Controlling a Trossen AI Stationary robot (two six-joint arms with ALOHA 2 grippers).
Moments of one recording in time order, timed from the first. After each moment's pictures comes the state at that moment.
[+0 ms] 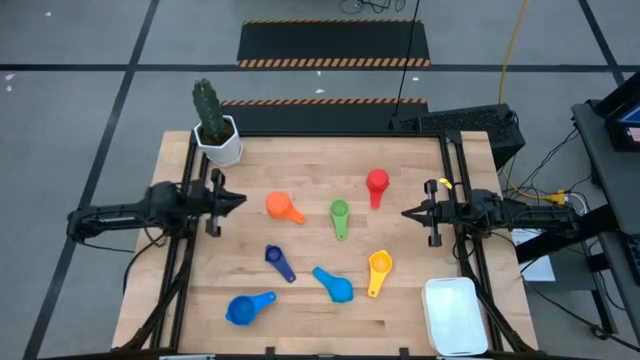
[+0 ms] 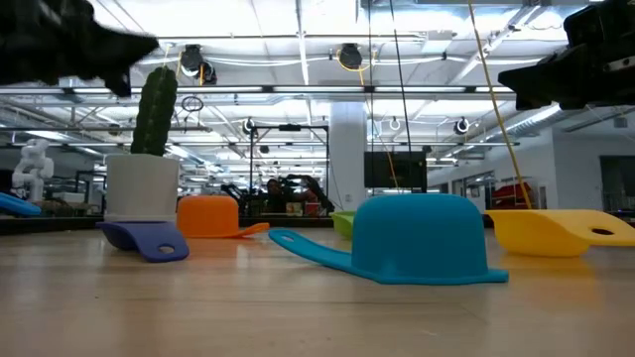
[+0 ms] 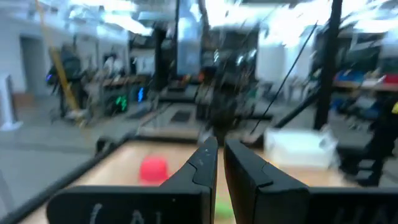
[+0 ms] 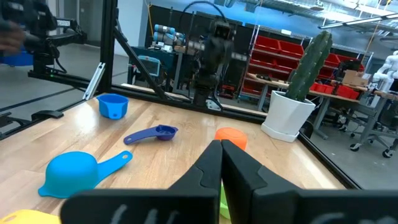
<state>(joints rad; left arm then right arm) 0.11 0.10 0.09 0.24 0.08 -0.04 -0.01 0.00 0.01 0.04 -0.05 -0.20</state>
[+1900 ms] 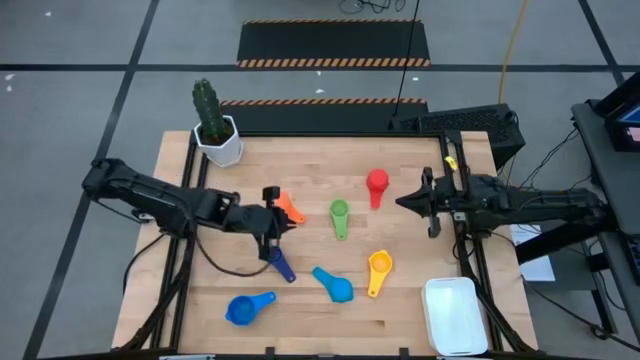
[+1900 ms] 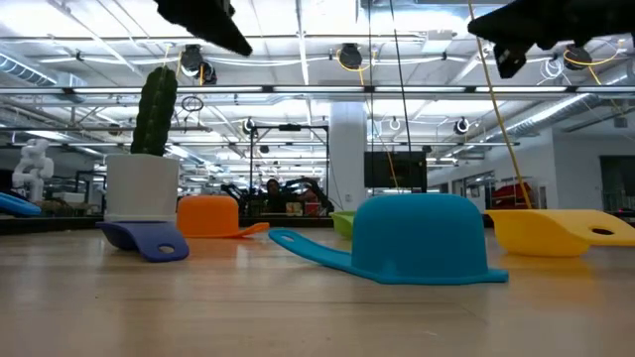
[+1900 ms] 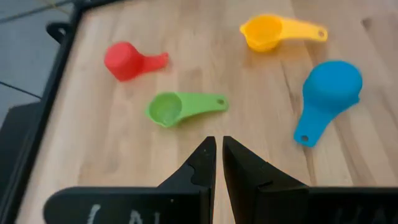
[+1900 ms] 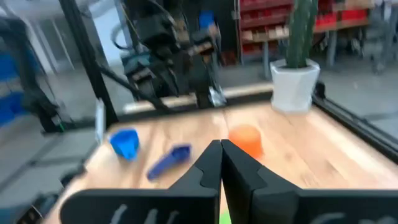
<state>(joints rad) -0.26 1.33 1.05 -0.49 -0.31 0.03 0.00 0.50 0.40 -0.04 0.02 0.16</state>
